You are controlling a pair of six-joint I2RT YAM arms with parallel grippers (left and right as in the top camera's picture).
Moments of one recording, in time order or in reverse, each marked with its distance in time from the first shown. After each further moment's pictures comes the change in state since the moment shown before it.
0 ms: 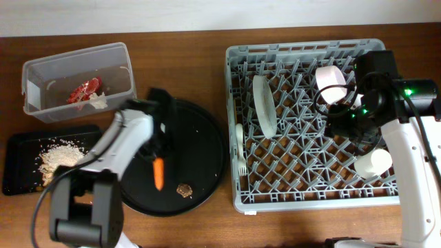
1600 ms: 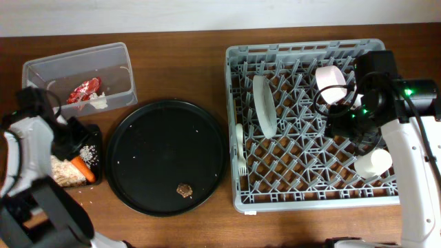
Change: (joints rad) left arm 0.613 -0.045 0.094 0.077 0.169 -0.011; right arm 0.000 0.000 0.000 0.000 0.000 -0.012
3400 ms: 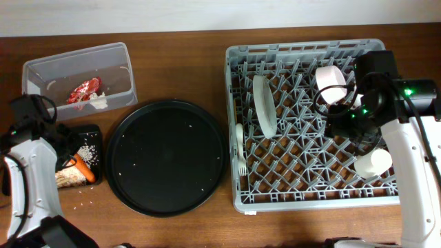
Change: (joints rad) left arm 0.034 -0.201 -0.152 0.110 -0.224 -0.132; right arm 0.000 0.000 0.000 0.001 0.000 0.000
